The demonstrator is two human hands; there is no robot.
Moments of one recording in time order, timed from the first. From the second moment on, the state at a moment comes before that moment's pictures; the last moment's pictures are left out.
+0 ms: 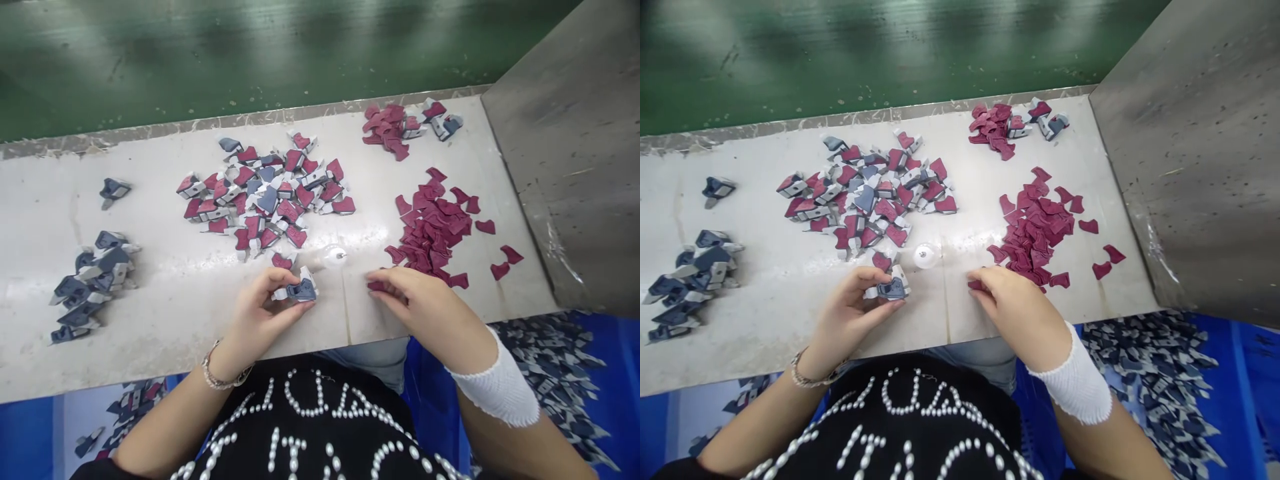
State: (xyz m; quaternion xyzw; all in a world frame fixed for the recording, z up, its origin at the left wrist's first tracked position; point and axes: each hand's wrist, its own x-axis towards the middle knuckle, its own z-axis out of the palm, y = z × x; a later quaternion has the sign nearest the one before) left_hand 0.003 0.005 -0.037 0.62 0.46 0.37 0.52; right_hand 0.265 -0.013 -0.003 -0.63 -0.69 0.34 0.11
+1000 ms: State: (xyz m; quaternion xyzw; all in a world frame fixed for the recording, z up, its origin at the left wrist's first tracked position) left_hand -0.001 -0.006 -0.017 0.71 0.37 0.44 0.40; right_hand 0.210 -0.003 0.019 -0.51 -0.42 0.70 0.27
